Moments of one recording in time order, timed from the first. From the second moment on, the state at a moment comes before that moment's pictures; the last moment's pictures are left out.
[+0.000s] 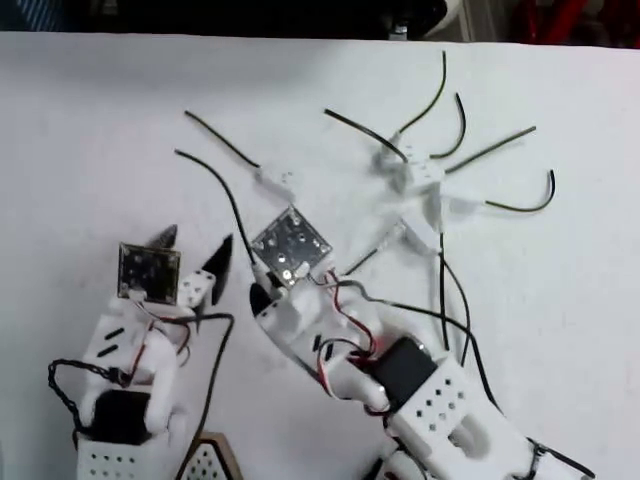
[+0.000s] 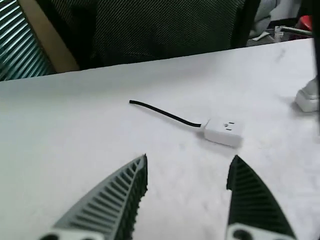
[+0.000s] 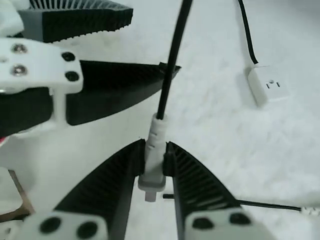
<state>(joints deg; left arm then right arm) -1.1 -103.6 87.6 45.5 -7.3 -47.7 -58.5 57.1 48.2 3.0</state>
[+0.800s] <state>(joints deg) 6.6 -104.4 72.7 61.1 -8.0 -35.4 -62.5 60.7 43.3 1.3</state>
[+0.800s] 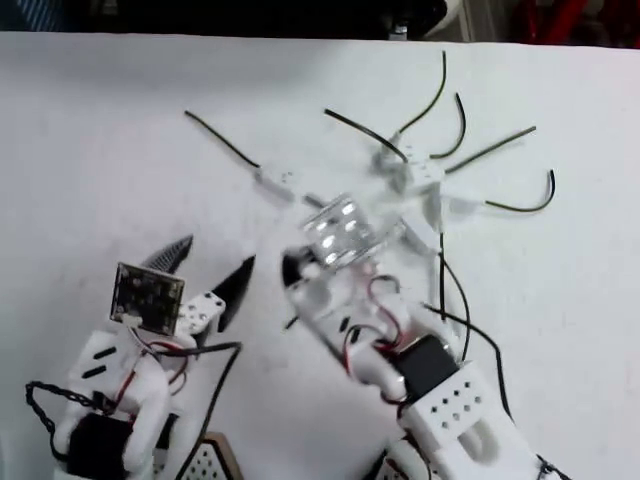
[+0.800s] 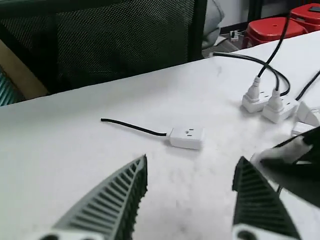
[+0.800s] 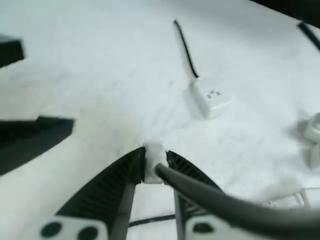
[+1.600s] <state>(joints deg) 3.7 -64.9 59.1 46.0 -11.7 -20.5 -62.5 65.4 29.5 -6.5</state>
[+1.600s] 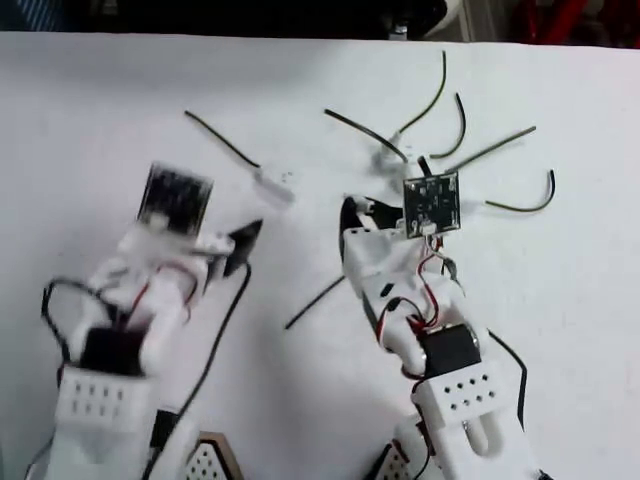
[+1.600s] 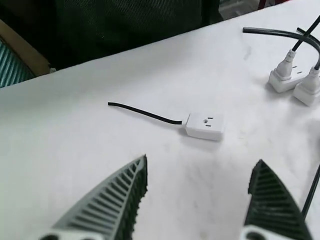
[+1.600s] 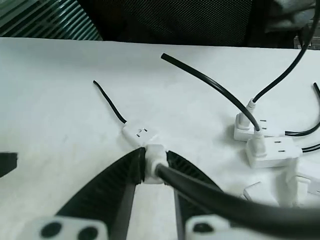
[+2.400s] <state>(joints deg) 5.2 4.1 28.5 19.7 -6.3 -15.7 -62.5 69.1 22.6 -6.5</state>
